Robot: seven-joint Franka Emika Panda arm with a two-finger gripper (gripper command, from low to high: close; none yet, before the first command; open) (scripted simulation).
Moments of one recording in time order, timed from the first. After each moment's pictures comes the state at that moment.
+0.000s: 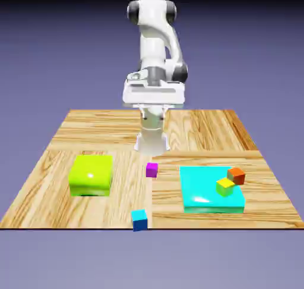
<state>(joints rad) 0.01 -0.53 0.00 -2.77 -0.01 2.99 0.74</state>
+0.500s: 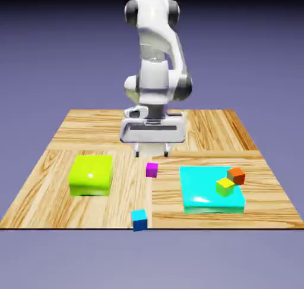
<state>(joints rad) -0.01 0.02 0.01 -2.25 -0.07 2.44 0.69</state>
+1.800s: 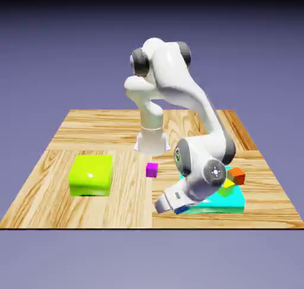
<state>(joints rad) 0.12 0.65 0.30 -1.66 -0.31 1.62 0.60</state>
